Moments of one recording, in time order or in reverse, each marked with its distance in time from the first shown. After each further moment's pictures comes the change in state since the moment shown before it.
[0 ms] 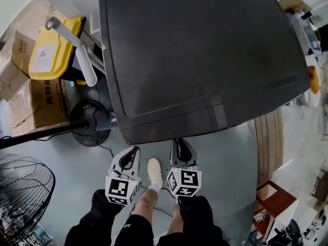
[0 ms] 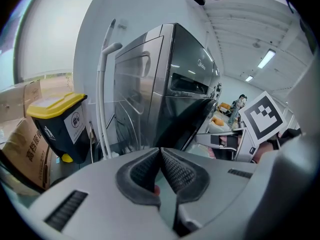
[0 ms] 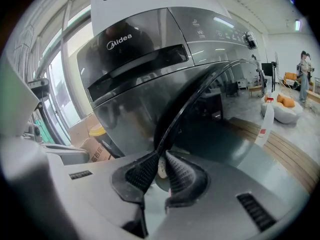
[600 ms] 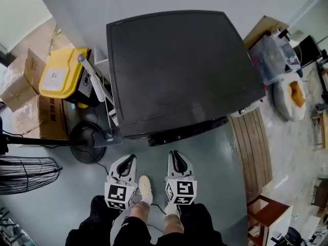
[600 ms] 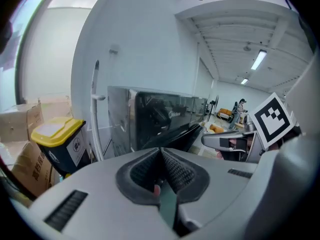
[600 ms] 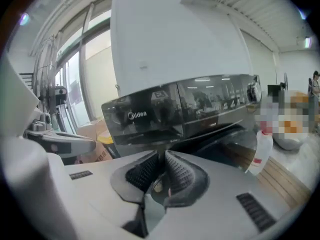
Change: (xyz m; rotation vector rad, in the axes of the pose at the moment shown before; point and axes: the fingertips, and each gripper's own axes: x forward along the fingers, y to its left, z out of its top) left arm -0.081 -0.071 0.105 0.067 -0.144 0.028; right arm -0.122 0.001 0.103 -0.150 -0.119 0.041
